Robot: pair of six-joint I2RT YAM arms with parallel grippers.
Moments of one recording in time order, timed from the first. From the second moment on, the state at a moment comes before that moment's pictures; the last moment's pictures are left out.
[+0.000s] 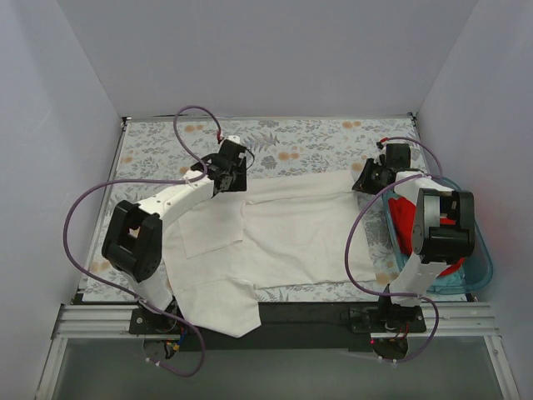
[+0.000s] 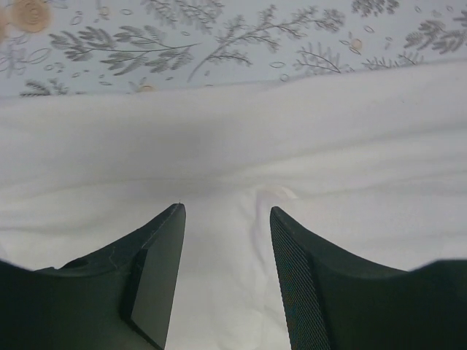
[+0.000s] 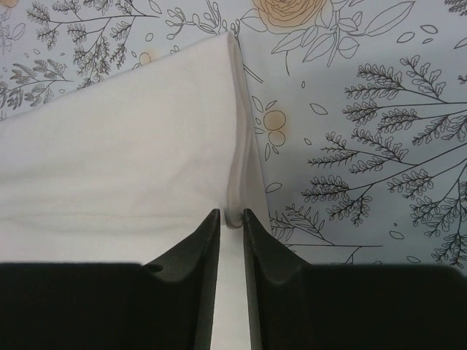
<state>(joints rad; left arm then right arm) -0.49 1.68 1.25 -0.46 -0.32 -0.43 -0.04 1.76 1.05 -0.20 -0.33 0.29</state>
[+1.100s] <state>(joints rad) -0.70 1.96 1.34 -0.44 -0.46 -0.21 -0.04 1.77 1.07 -0.20 -0.33 0.32</state>
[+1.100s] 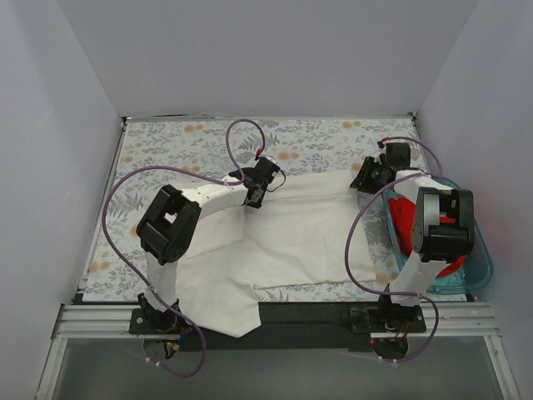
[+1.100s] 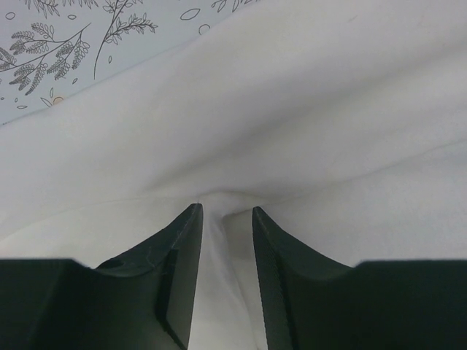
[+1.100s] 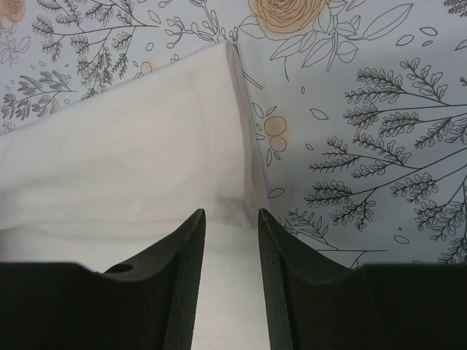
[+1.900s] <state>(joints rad) -0.70 1.95 1.29 -0.46 -0.36 -0.24 -0.04 1.81 1.05 -0.16 -0.33 0.36</state>
